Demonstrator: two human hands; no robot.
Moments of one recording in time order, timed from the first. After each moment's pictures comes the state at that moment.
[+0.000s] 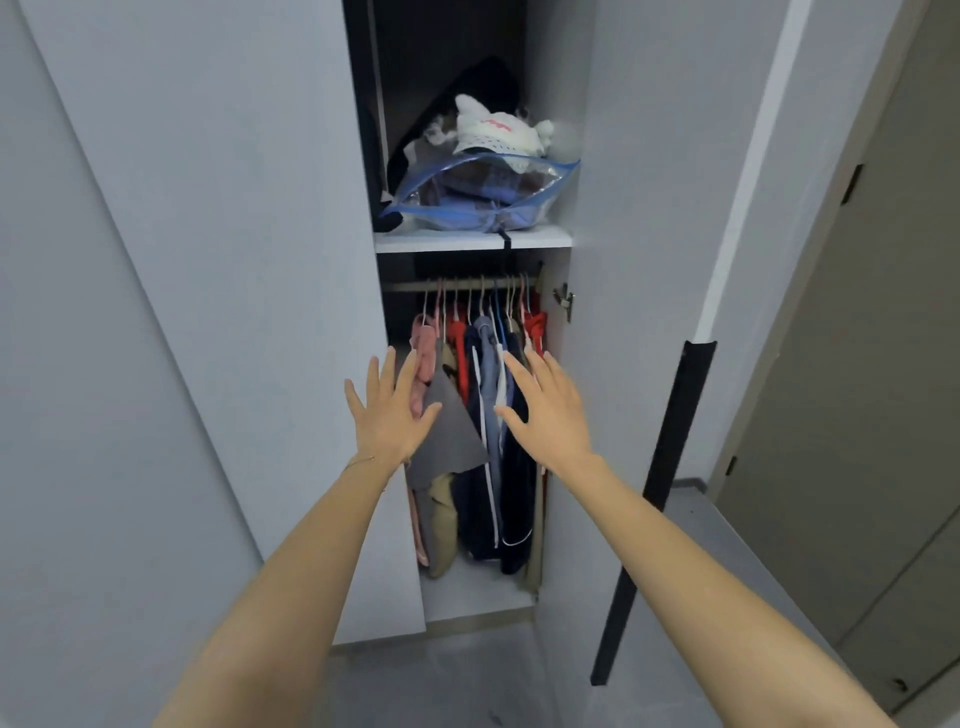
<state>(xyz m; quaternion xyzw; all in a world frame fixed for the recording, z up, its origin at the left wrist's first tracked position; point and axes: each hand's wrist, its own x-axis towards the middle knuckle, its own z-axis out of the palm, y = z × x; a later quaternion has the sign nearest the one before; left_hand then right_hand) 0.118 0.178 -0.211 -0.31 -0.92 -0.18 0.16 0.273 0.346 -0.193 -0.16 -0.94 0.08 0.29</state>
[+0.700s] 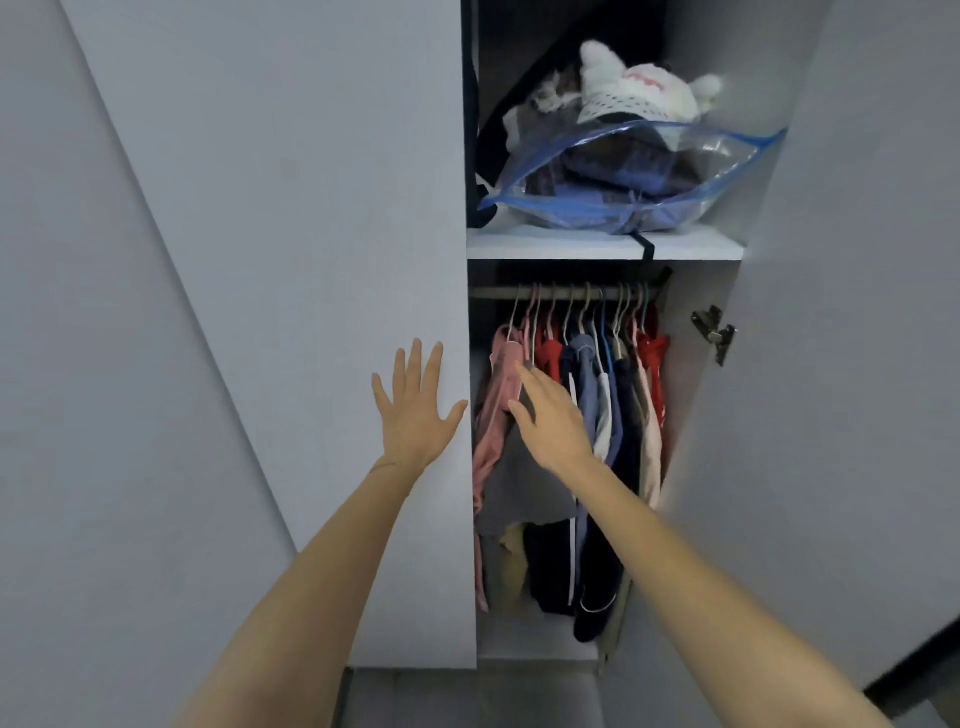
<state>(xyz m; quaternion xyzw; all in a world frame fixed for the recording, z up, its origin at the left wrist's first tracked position) -0.075 0.192 -0.237 -0.27 -0.93 -0.18 0.19 0.030 0.362 -0.234 -0.11 -0.94 0.23 0.24</state>
